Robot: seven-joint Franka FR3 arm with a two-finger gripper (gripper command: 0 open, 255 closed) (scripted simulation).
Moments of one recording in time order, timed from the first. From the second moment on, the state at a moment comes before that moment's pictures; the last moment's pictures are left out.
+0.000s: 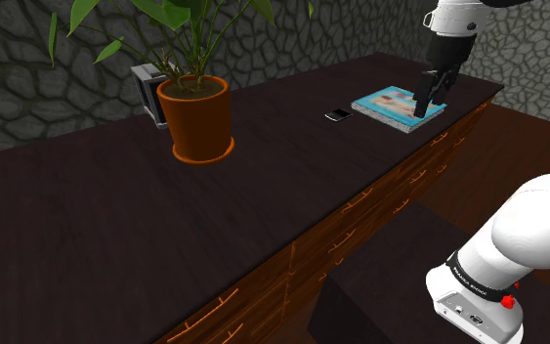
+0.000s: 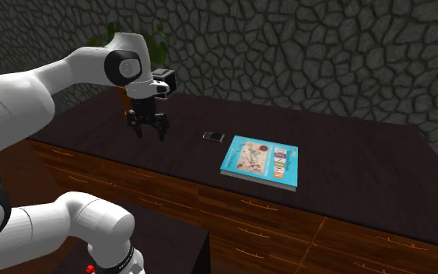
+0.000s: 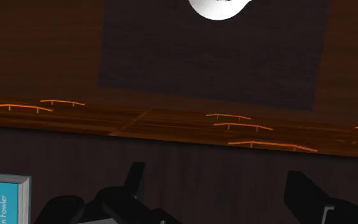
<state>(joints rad) -0.02 -0.78 0.00 -2.34 -0.06 1.47 -0.07</state>
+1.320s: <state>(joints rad) -0.20 -0.18 0.11 -2.10 0.04 1.89 0.67</state>
